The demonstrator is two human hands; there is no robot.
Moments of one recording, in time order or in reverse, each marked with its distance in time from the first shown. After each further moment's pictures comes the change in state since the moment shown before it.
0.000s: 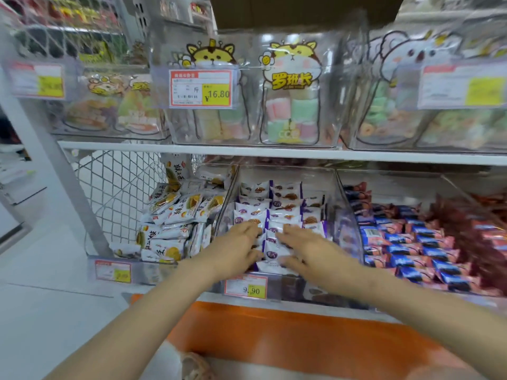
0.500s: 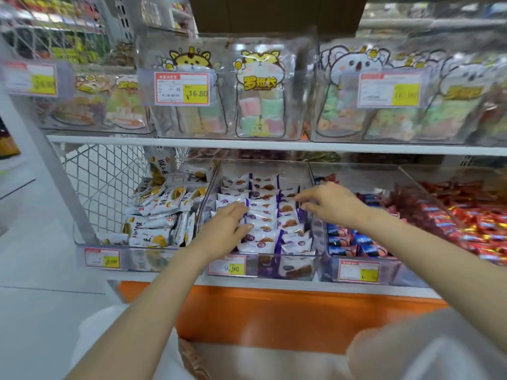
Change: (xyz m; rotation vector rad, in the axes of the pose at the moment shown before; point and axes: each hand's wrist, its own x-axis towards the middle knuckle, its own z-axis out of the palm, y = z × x) left_hand -0.002 0.018 0.005 -0.219 0.145 -0.061; right_hand -0.015 0.052 -0.066 -0.162 0.112 0.137
